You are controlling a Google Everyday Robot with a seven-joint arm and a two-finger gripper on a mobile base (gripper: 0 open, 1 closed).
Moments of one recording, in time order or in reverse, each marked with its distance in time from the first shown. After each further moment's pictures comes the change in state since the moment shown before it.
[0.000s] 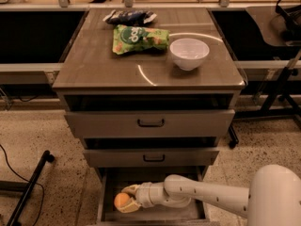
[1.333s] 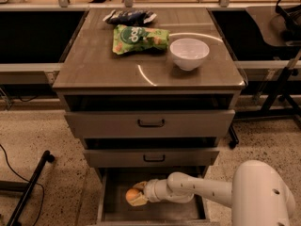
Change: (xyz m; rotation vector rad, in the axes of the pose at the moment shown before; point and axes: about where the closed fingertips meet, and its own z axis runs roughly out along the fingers) arm 0.073 -0.062 0.004 0.085 0.108 0.083
